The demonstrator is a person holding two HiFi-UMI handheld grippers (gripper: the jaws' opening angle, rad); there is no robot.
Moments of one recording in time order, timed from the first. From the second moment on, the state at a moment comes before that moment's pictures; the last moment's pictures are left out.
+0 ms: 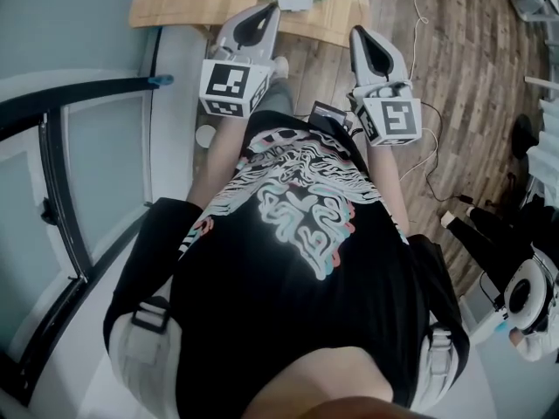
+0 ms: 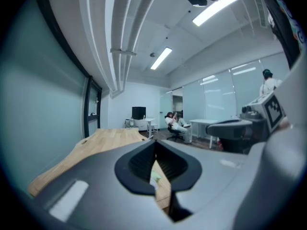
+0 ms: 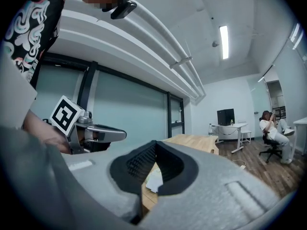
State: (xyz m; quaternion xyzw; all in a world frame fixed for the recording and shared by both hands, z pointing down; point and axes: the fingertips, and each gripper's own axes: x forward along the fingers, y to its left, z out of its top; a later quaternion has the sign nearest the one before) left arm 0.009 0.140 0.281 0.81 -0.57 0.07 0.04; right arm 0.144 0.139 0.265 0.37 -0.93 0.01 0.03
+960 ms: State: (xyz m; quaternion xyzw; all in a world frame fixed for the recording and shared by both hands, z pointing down) left arm -0.081 -0.020 0.319 0.82 -0.55 0.11 0.06; right arm 0.040 -0.008 0.307 0.36 -0.93 0.02 0.10
